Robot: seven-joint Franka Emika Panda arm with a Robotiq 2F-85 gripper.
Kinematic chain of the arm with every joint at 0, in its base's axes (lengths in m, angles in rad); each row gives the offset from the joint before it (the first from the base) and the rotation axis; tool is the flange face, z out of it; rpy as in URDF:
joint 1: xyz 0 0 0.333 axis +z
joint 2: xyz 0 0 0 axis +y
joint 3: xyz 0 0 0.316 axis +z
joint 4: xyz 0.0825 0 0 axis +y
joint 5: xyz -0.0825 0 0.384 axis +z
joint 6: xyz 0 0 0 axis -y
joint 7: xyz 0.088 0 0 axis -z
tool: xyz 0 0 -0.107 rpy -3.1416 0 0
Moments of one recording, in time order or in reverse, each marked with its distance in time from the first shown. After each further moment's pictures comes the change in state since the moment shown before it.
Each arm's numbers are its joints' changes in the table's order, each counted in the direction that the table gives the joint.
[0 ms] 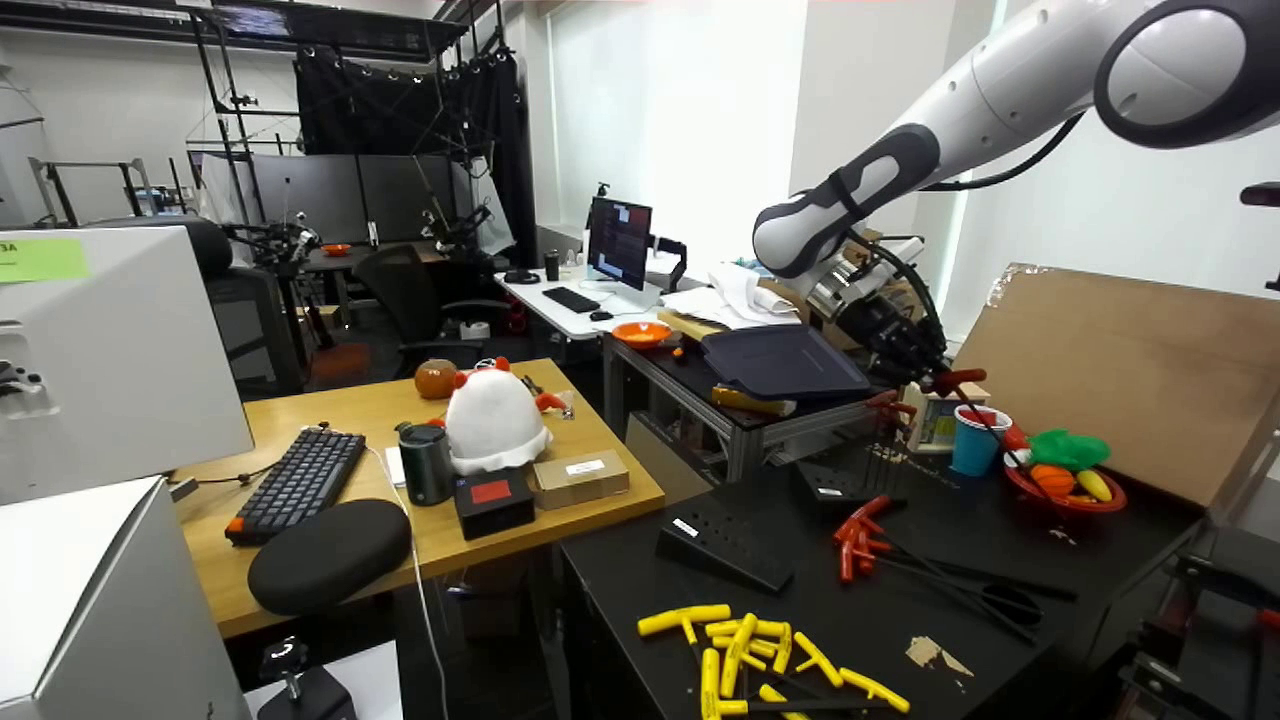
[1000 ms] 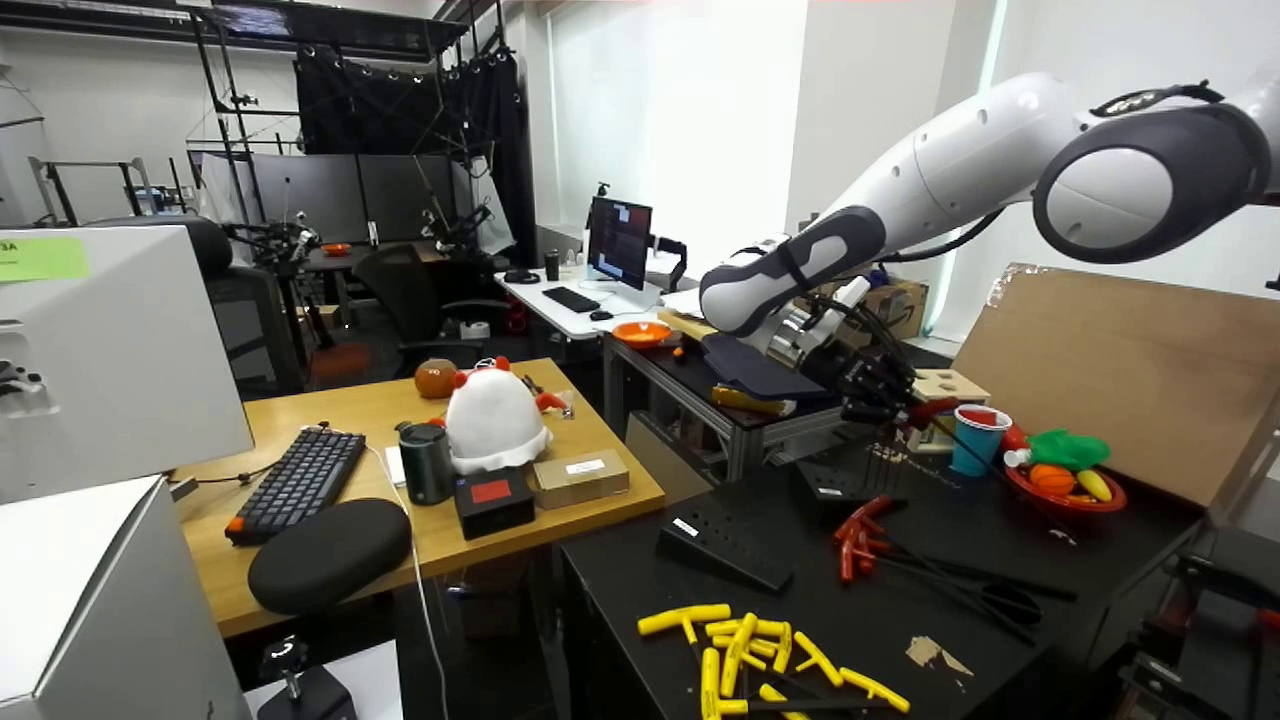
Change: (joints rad) arm 0.091 0.265 0.022 -0.298 -0.035 -0.218 -0.006
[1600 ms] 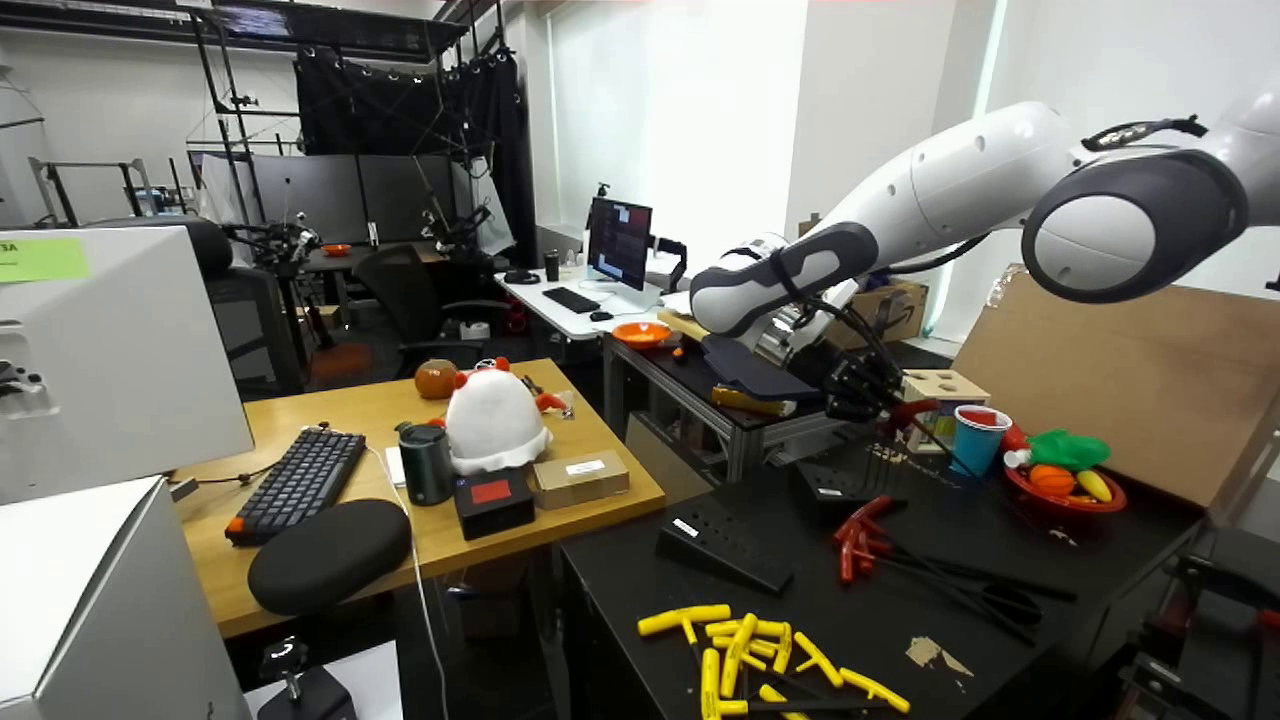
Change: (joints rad) arm 0.003 0.091 0.000 -0.177 -0.029 -0.013 -0.078
